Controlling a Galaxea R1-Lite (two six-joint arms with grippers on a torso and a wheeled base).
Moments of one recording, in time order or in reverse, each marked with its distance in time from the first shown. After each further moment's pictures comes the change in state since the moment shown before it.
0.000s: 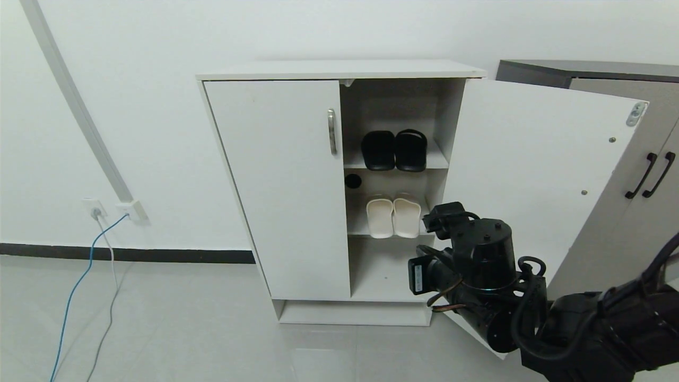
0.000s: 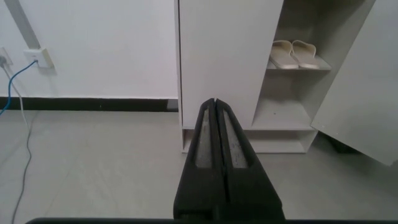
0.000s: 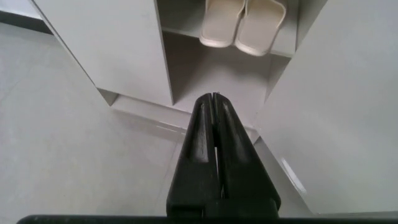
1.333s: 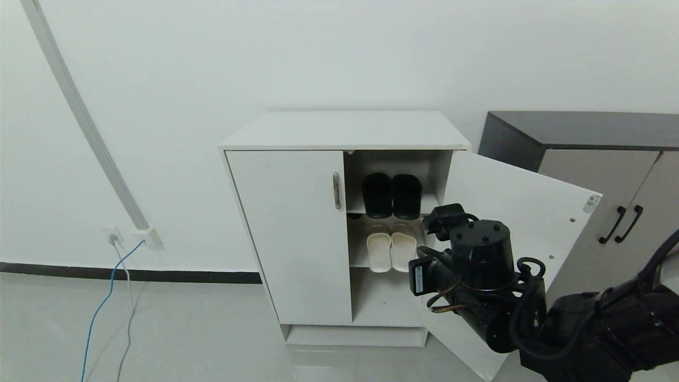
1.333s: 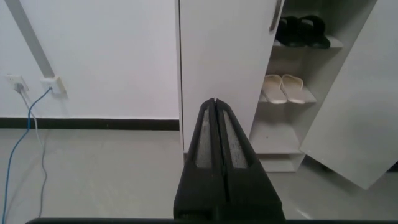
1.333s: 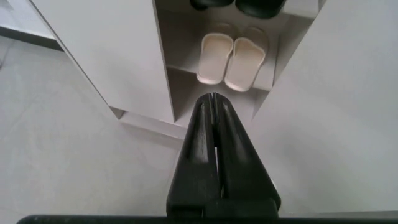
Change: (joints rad) left arm 0.000 0.000 0.000 0.000 0.000 0.000; right arm -0.001 0.006 0.003 0.000 -0.003 -0.001
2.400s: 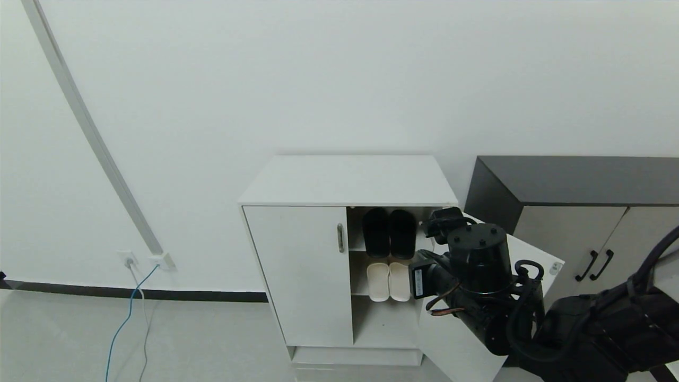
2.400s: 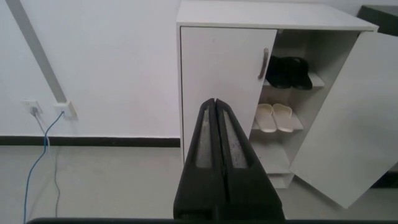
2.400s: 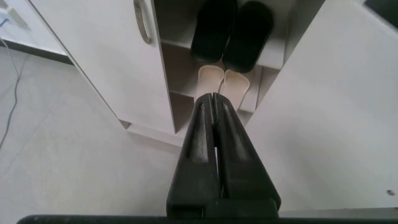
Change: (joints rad) left arm 0.000 0.000 0.000 0.000 0.000 0.000; right arm 0.001 0.010 0.007 -0.002 -0.004 0.001
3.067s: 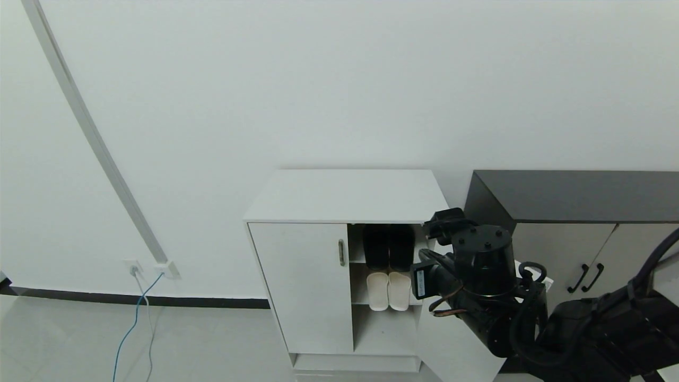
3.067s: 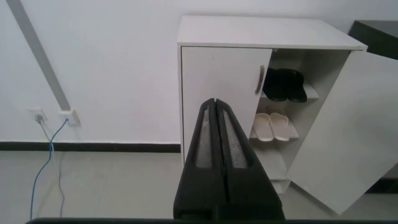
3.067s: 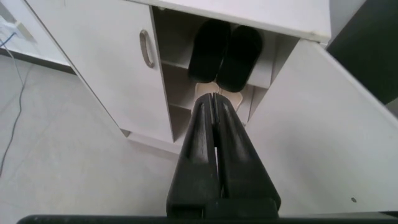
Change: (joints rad) left arm 0.000 0.000 0.000 0.000 0.000 0.000; right arm -0.004 0.001 0.027 -0.045 -0.001 -0.029
